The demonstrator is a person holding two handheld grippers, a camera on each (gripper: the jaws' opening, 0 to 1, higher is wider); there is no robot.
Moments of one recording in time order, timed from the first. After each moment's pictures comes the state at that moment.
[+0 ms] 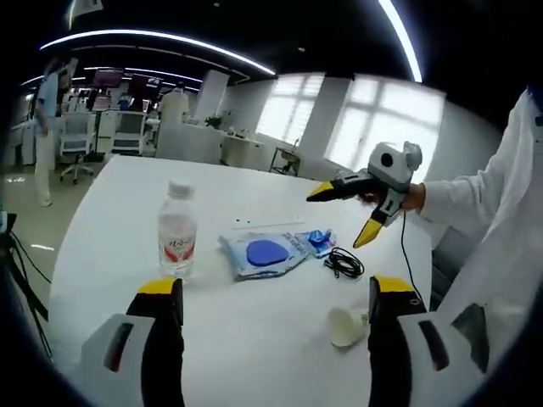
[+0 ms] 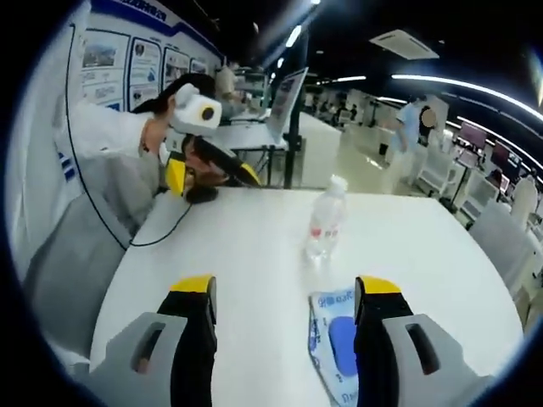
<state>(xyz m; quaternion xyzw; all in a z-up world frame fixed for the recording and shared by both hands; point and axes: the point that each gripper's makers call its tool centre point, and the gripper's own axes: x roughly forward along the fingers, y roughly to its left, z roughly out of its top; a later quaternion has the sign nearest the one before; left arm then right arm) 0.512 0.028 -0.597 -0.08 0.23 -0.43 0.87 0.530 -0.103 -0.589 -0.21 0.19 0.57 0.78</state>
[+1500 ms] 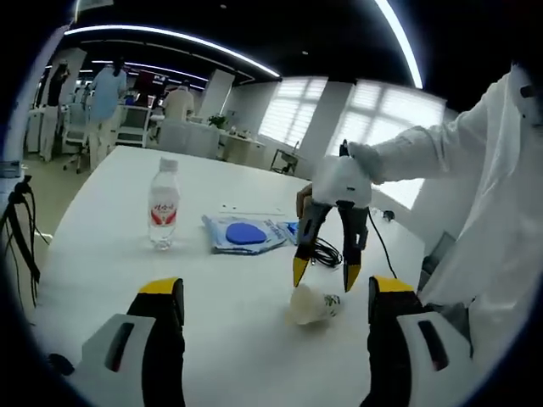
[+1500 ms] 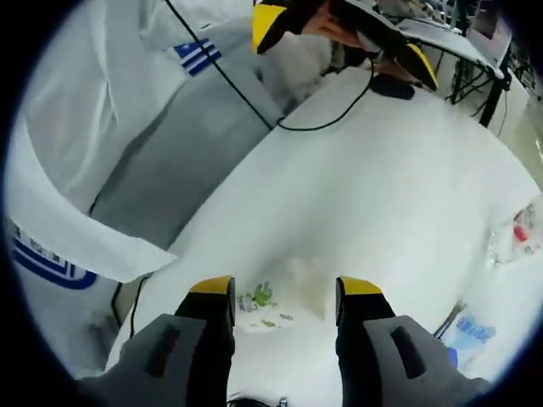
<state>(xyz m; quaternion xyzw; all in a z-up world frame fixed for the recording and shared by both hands) 0.443 0.032 -0.604 -0.11 0.23 -0.42 0.87 0.403 -0.089 -0.695 -0.40 0.37 0.78 0.32</state>
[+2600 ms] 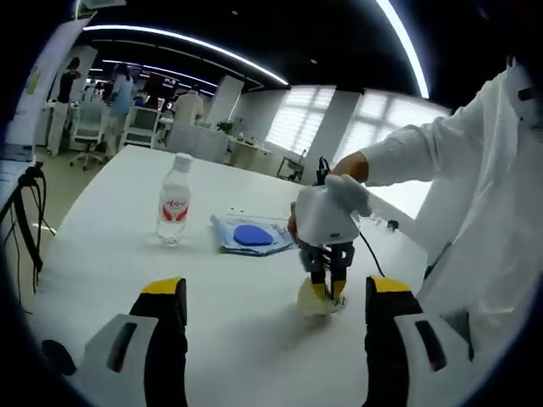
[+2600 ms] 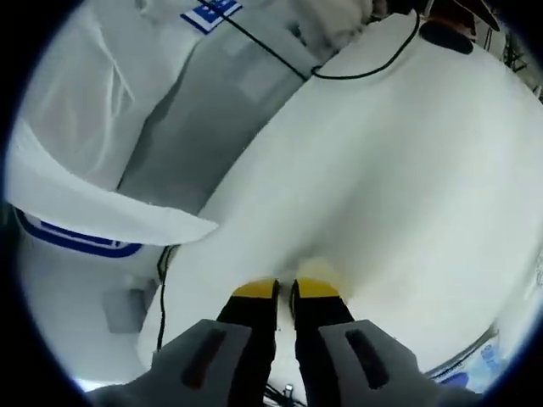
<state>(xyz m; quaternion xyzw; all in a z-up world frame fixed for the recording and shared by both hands) 0.444 0.045 -0.608 -0.13 0.22 -0.40 0.88 0.389 -0.110 -0.714 -0.42 0.46 0.76 0.18</state>
